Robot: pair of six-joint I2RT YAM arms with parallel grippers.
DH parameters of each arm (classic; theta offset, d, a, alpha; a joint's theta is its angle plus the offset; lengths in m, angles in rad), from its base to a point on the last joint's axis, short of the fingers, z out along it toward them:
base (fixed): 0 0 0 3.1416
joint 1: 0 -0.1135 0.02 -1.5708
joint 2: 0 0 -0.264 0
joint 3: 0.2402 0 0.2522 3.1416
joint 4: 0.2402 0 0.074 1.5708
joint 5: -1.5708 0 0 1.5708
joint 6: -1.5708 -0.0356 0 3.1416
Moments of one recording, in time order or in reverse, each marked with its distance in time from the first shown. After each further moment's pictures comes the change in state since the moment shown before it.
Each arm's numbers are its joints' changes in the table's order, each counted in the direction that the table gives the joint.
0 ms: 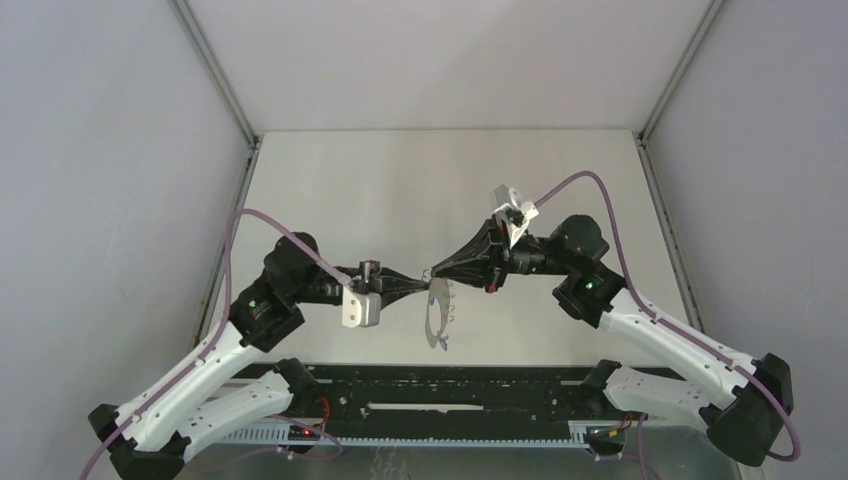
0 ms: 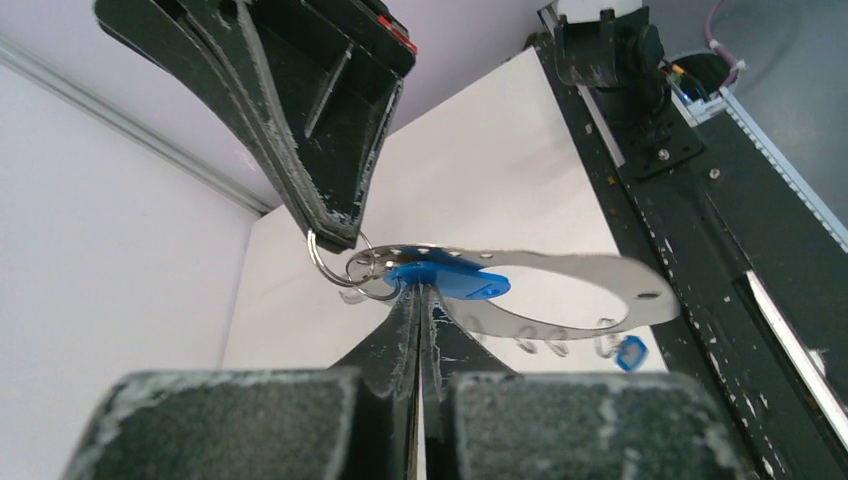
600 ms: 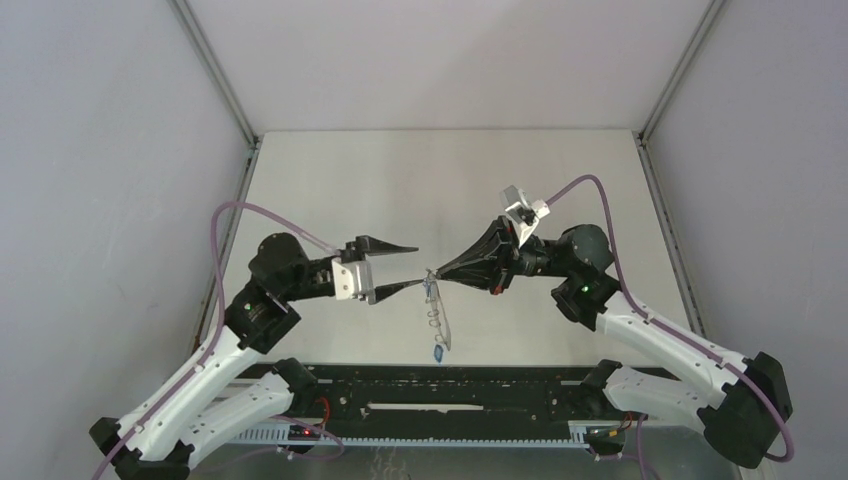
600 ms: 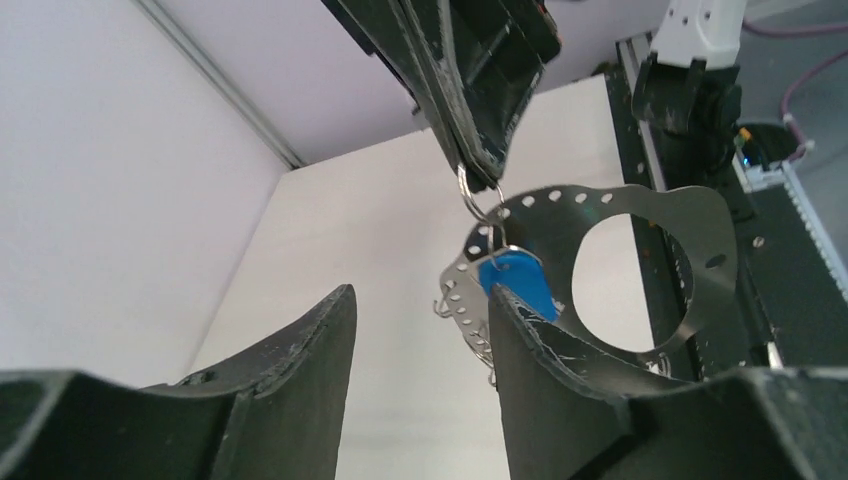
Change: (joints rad) left arm -0.076 0.032 -0.035 -0.084 0.104 0.200; right arm 0.042 0.002 -0.098 -0.225 0.035 -0.173
